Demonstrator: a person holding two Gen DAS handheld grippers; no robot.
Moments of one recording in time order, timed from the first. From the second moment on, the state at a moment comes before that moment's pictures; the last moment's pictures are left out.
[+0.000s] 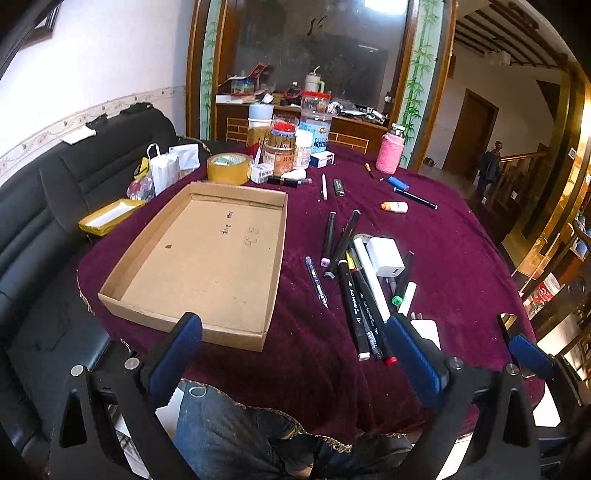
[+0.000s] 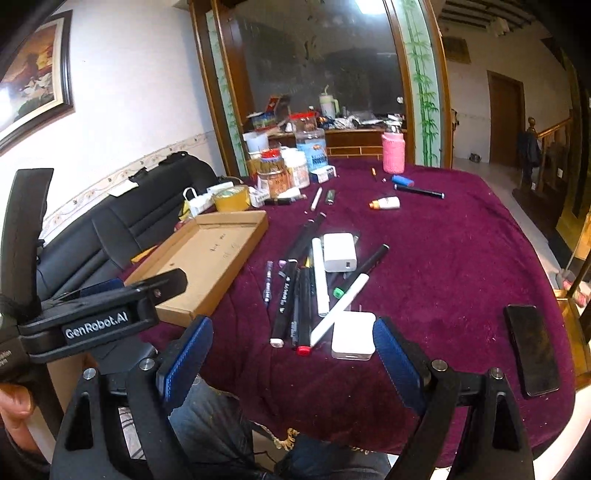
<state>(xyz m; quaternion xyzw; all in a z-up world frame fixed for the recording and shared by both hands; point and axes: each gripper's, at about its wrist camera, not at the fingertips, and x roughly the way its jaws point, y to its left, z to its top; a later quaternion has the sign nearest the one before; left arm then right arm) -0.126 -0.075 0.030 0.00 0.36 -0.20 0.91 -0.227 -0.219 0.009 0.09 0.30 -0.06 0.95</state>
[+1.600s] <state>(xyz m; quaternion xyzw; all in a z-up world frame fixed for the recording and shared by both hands) -0.049 -0.188 -0.035 0.07 0.45 -0.29 0.84 -0.142 -0.305 -0.088 0.17 0.45 -0.06 0.88</state>
